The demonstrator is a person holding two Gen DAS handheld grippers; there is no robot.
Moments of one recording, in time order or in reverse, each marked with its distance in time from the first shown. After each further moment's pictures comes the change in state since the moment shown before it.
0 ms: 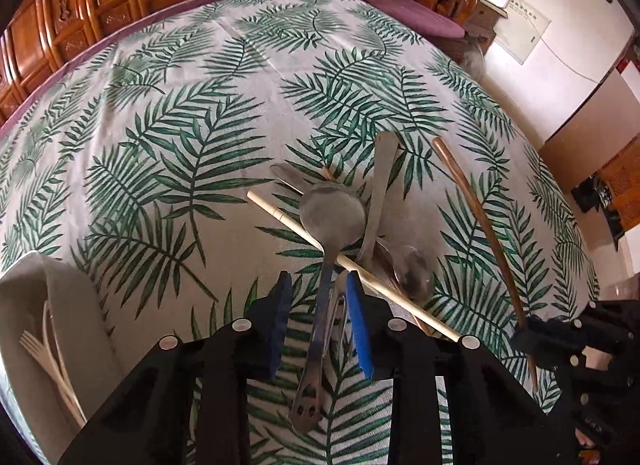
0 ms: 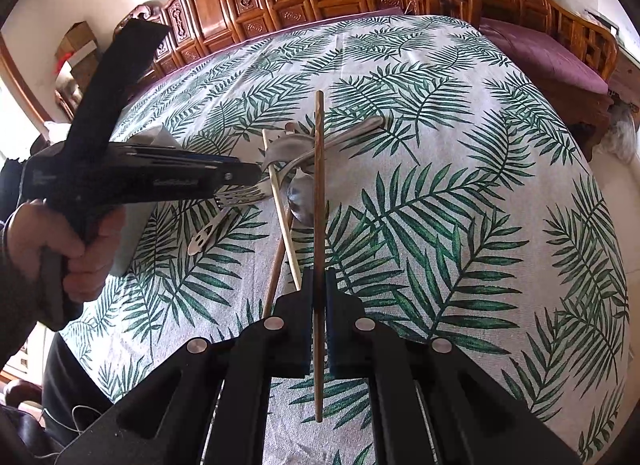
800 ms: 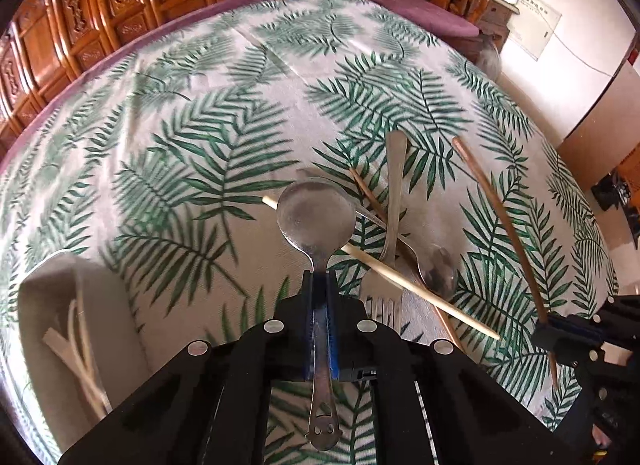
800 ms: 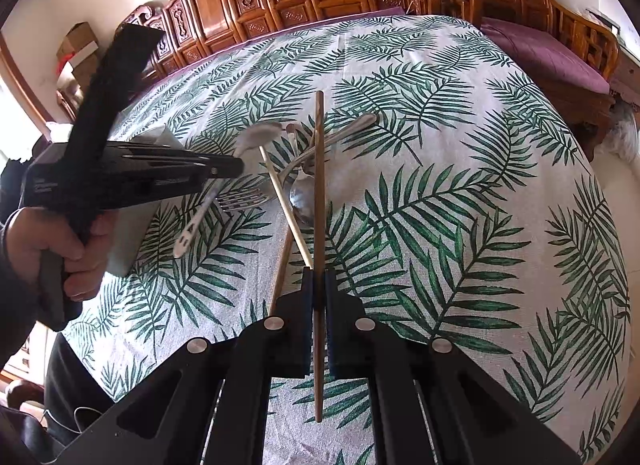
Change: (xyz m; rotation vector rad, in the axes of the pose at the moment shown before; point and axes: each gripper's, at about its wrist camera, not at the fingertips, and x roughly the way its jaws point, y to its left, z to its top) left arm -0.013 0.002 -0.006 0.012 -0.038 0.095; right arm 0.000 0.002 0.001 -0.001 -0.001 0.008
